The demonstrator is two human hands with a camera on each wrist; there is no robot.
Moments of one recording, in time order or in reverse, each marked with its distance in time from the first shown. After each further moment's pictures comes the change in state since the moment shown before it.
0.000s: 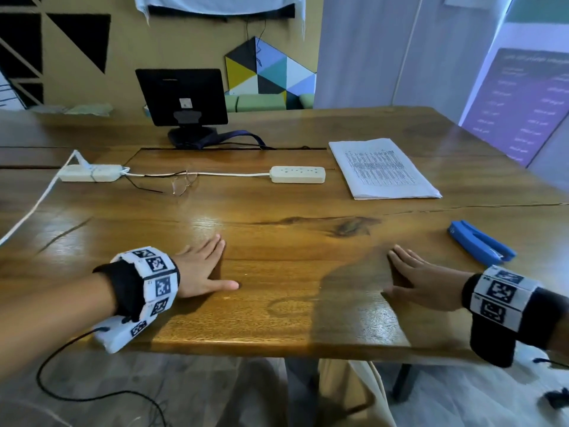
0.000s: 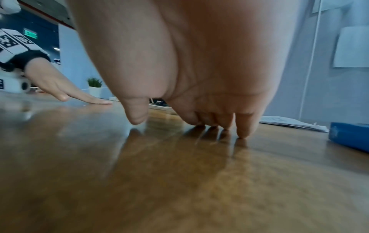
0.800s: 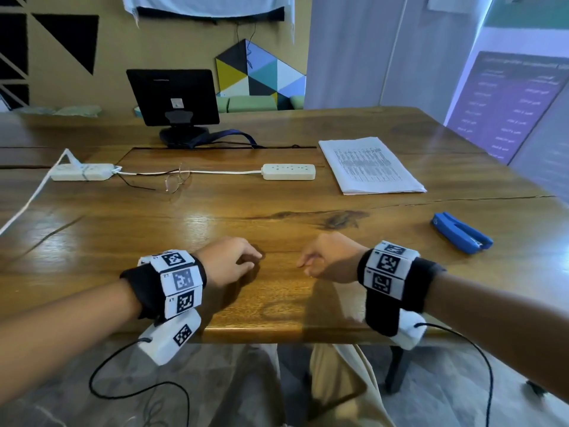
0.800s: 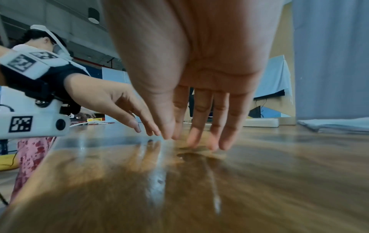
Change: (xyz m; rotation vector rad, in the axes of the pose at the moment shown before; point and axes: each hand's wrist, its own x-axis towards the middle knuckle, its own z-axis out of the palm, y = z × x) left_hand -0.012 0.056 -0.010 -0.326 0.369 0.197; right_hand 0.017 -0.111 -0.022 0.208 0.291 -0.298
